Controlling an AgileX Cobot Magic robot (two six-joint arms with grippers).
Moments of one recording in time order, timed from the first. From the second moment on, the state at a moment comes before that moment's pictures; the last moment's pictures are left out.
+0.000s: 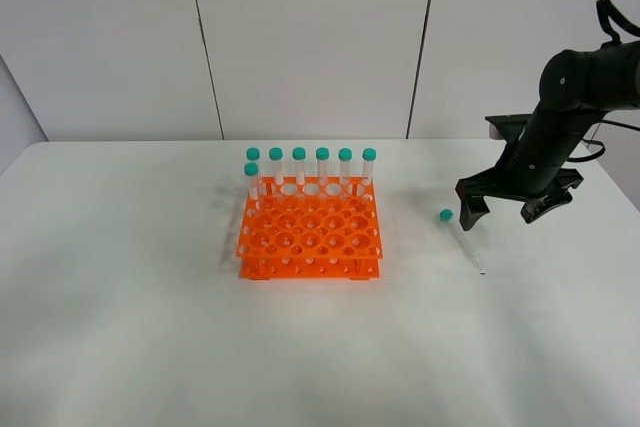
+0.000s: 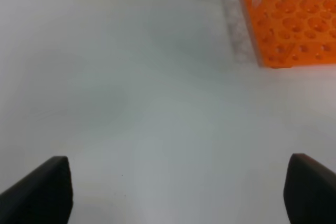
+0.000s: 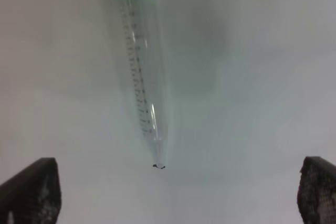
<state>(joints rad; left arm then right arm) -0.05 0.00 -0.49 -0.03 1.05 0.01 0.08 1.94 -1.30 0.06 0.90 -0.11</state>
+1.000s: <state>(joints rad) -0.05 0.00 -0.49 -0.03 1.05 0.01 0.09 2.14 -1.39 0.08 0.88 -0.10</state>
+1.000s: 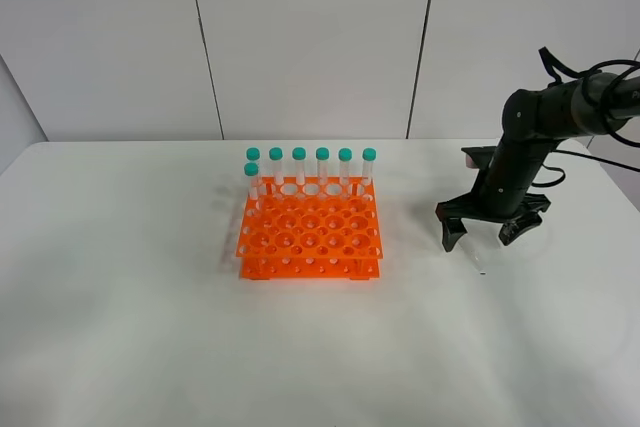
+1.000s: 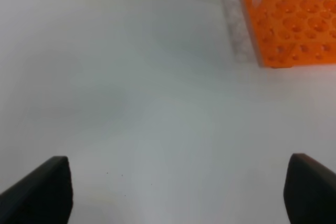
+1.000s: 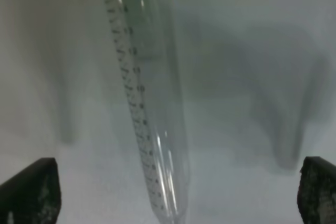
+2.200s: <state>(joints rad) -0.05 0.00 -0.49 -0.03 1.05 0.01 0.13 2.17 -1.40 0.05 0.89 -0.08</state>
